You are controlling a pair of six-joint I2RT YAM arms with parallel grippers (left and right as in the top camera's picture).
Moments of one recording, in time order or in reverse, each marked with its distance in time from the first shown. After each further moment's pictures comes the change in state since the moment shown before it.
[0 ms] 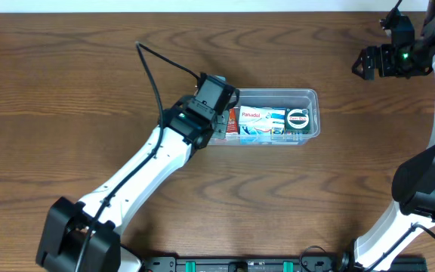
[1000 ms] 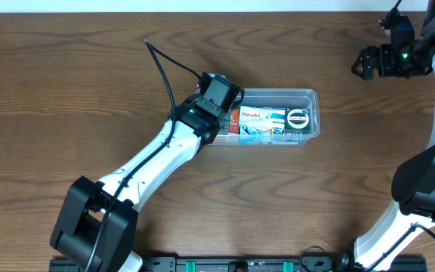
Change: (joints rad) left arm 0.000 0.093 0.000 0.082 -0.046 -0.051; right arm 0.002 0.000 0.000 0.000 0.000 0.000
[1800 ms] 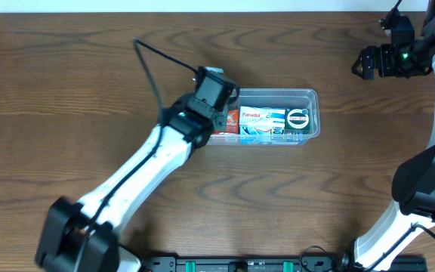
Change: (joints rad) left arm 0.016 -0.116 0.000 0.003 -0.005 0.041; right arm 0.000 0.000 0.000 0.000 0.000 0.000
